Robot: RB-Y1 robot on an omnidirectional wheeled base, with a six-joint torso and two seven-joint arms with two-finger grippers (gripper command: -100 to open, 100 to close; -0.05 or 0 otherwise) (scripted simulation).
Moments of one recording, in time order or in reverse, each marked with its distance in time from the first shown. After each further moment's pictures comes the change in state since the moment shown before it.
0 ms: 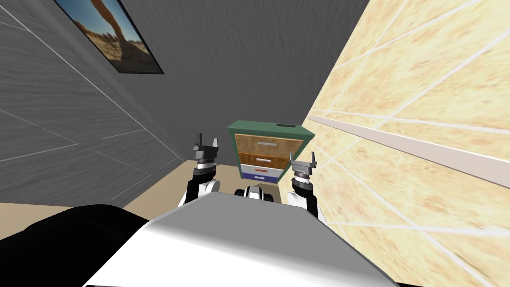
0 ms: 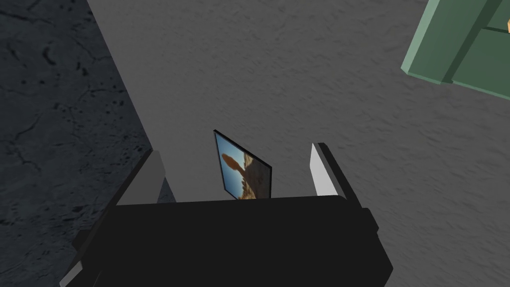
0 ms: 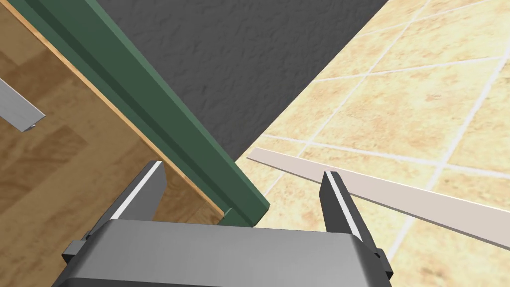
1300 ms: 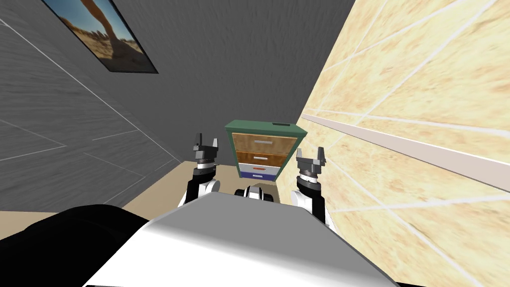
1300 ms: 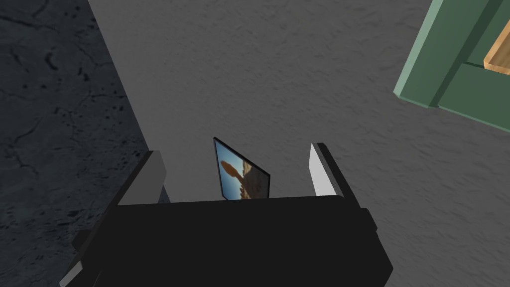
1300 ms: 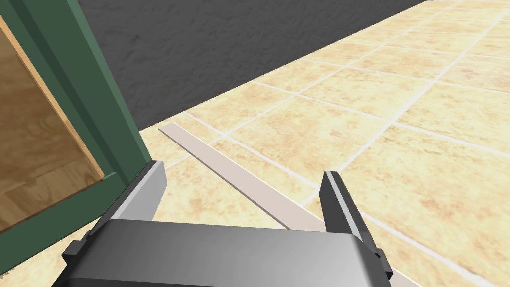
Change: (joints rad) left arm 0.000 0.000 0.000 0.000 0.000 0.000 0.000; right arm 0.013 0.060 -0.066 -0.140 0.078 0.077 0.339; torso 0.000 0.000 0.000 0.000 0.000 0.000
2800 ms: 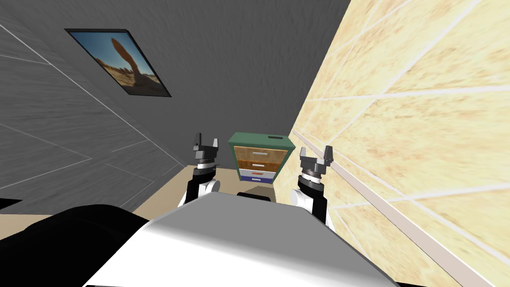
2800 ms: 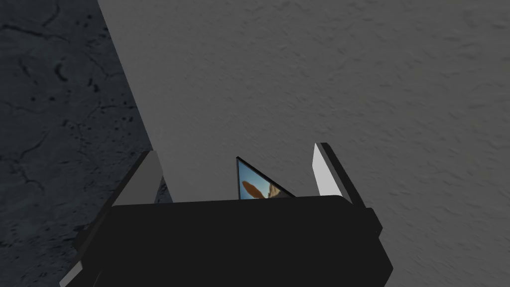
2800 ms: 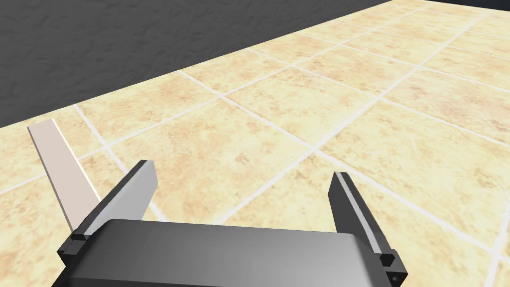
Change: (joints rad) left arm 0.000 0.000 0.000 0.000 0.000 0.000 0.000; right arm 0.006 0.090 -0.026 -0.051 0.024 0.026 0.102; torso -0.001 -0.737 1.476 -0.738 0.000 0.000
